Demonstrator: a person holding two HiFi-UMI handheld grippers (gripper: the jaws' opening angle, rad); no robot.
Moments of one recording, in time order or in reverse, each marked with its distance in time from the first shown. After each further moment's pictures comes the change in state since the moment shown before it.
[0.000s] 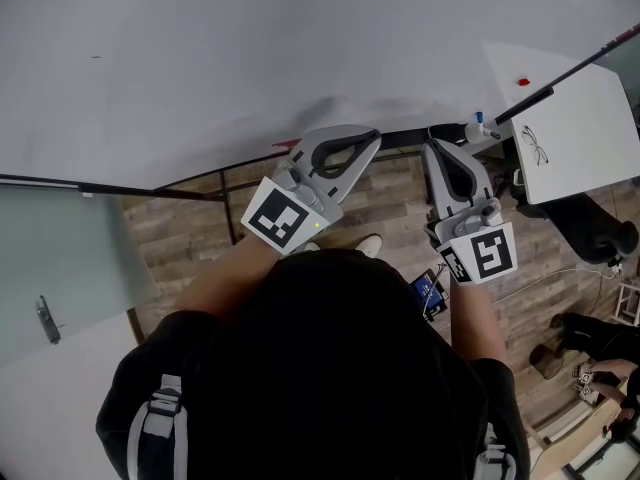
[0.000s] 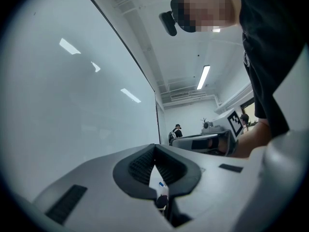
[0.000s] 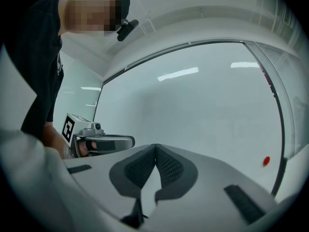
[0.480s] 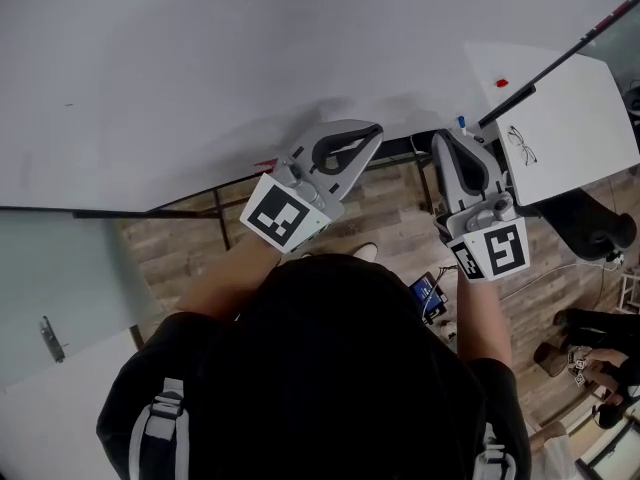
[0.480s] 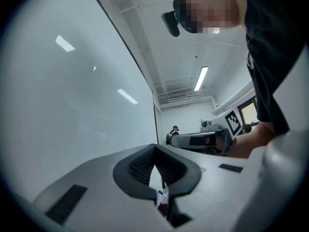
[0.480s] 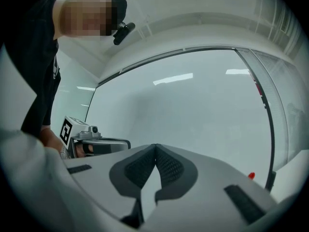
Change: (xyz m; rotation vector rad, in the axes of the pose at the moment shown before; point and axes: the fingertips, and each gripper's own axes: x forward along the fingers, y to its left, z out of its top) left arm 0.059 -0.004 0.016 0.011 -0.025 -0.047; right arm -0.016 -0.065 0.025 -0.017 -0.042 -0.065
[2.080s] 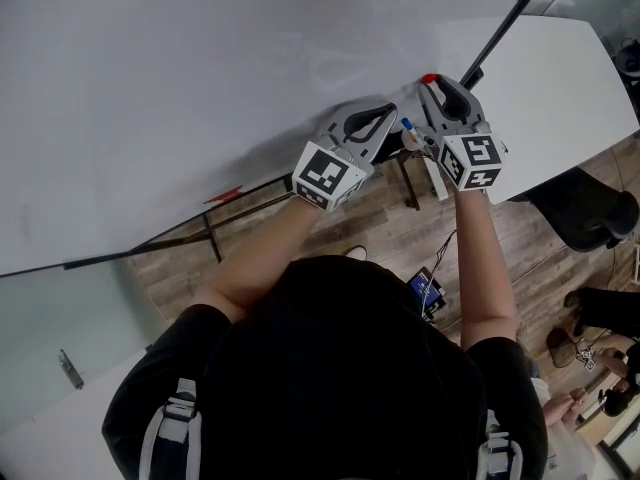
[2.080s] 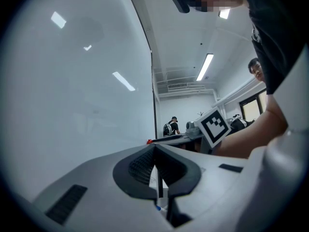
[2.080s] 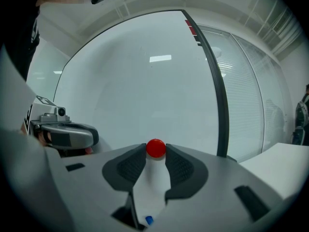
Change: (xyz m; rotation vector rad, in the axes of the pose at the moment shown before) left arm 0.246 -0.023 -0.128 -0.025 0.109 -0.048; right arm 0.002 -0.280 -0.146 0.036 0.202 -0.210
